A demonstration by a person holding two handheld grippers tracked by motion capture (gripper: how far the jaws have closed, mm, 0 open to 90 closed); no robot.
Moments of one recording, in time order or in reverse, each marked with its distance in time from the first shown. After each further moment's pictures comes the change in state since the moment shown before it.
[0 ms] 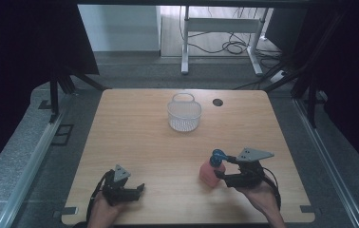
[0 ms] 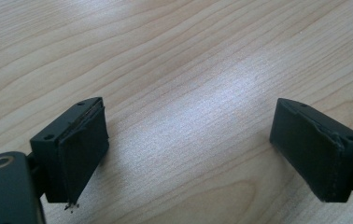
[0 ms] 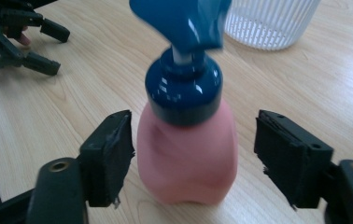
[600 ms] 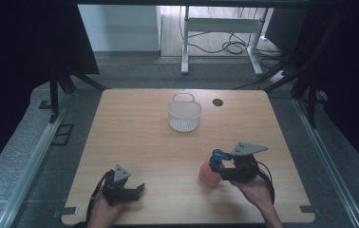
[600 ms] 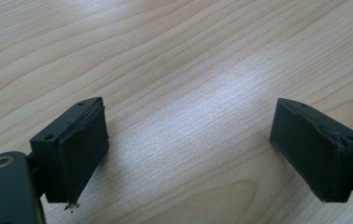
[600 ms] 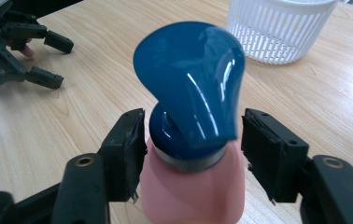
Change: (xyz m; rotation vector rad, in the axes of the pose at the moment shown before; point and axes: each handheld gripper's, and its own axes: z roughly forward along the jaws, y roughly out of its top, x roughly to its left) left arm 0.000 0.000 0.000 -0.003 0.000 -0.004; right arm 0.001 0.018 0.011 -0.002 0.017 -0.004
